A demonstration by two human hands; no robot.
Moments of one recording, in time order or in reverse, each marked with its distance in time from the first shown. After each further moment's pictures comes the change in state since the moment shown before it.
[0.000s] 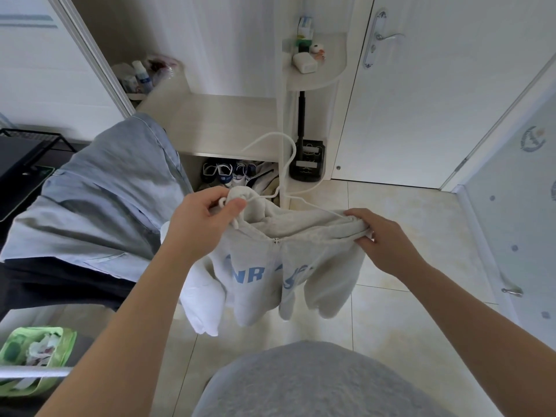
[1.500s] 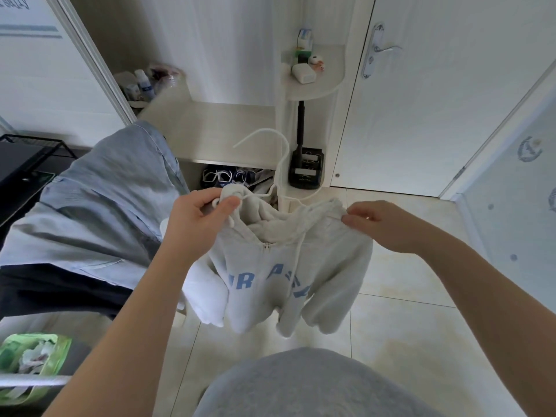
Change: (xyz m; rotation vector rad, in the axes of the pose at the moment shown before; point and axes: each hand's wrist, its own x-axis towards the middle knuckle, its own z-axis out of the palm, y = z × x) left_hand 0.010 0.004 0.005 -0.193 0.091 0.031; right_hand 0.033 -0.050 -0.058 -0.001 -0.347 0.070
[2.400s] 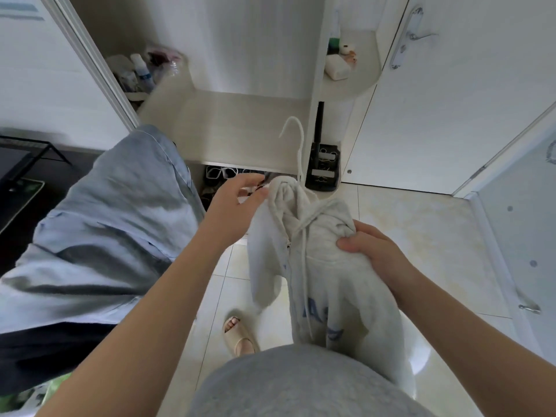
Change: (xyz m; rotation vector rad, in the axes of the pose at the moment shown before) left_hand 0.141 -0.068 -0.019 0.048 -0.171 -0.208; right_hand 0.104 -0.089 0.071 1.111 -0.009 0.101
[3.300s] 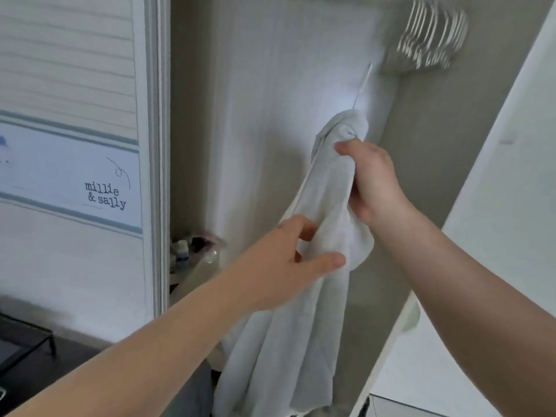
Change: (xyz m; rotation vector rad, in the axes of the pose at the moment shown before) left_hand 0.180 0.163 -0.253 0.148 -0.093 0.432; right_hand 0.280 -0.382 0.244 -0.131 0.200 -0.758
